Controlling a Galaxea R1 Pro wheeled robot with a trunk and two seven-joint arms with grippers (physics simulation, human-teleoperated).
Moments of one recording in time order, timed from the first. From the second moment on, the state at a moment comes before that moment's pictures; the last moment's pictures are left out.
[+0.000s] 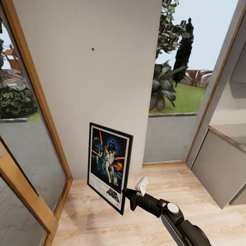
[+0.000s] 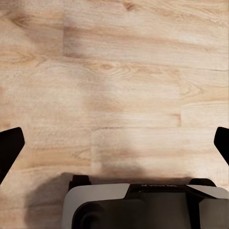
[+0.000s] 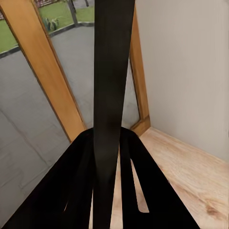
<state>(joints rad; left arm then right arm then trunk) 0.06 0.13 0.32 -0.93 0.05 0.27 -0.47 -0.31 -0.13 0.47 -1.29 -0.28 0.14 0.52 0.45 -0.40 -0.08</state>
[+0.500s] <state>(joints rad) 0.06 0.13 0.32 -0.93 0.05 0.26 -0.47 -0.31 -0.13 0.47 -1.29 -0.28 0.14 0.52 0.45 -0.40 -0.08</state>
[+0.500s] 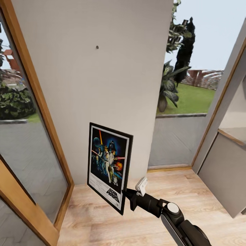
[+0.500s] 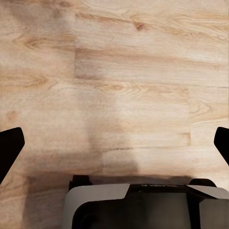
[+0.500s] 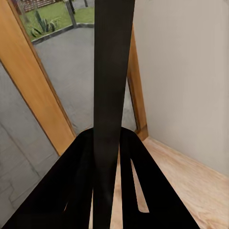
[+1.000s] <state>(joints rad) 0.06 0.13 0.32 -0.93 0.05 0.26 -0.47 -0.31 -0.13 0.47 -1.30 -0.28 0.14 0.52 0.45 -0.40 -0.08</state>
